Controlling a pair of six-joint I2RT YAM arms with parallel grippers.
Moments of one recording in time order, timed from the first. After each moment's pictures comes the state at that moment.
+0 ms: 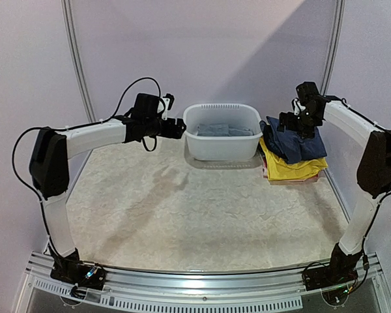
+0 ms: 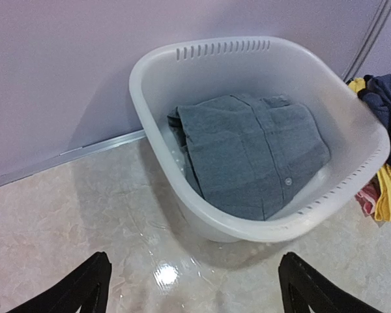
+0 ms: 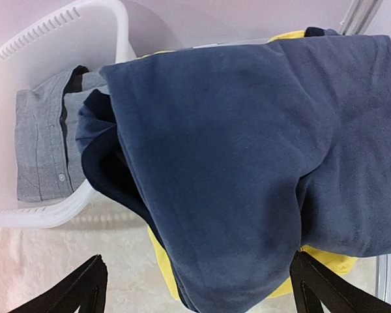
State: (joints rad) left arm -0.53 1.97 1.60 -0.13 -0.04 -0.15; right arm 0.17 1.85 1.73 -0.77 0.05 0.32
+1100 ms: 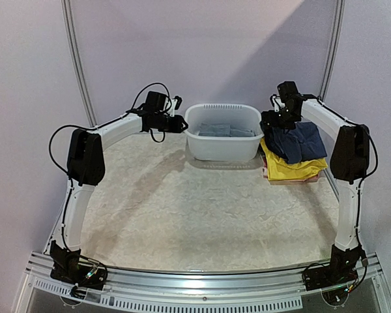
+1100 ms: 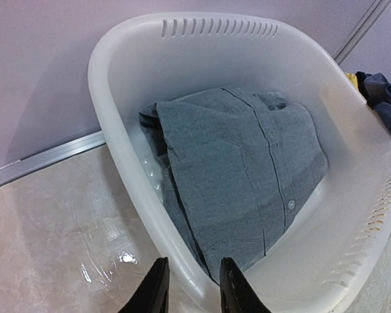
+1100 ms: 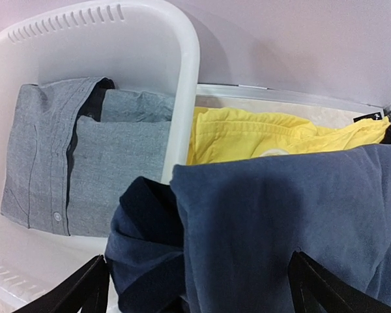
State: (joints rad) left arm -0.43 2.44 2.21 -0.36 0.27 -0.17; right arm 0.22 2.20 2.10 -0.74 0.02 0.15
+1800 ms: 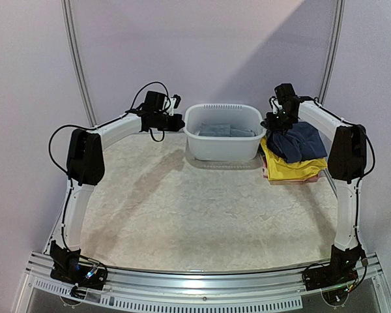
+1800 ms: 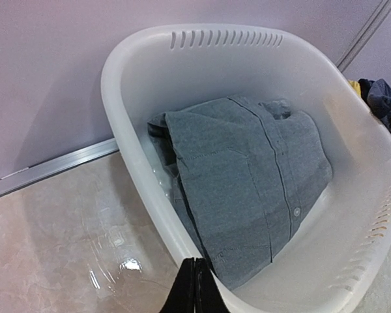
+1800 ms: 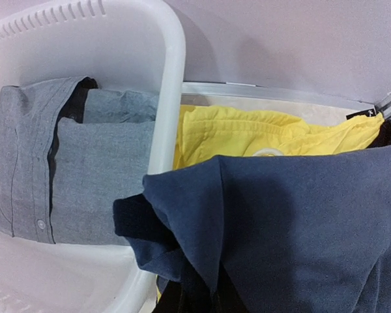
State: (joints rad) left arm -0.42 2.44 2.21 -0.33 0.25 -0.17; right arm 0.23 2.23 2.11 -0.73 0.08 0.15
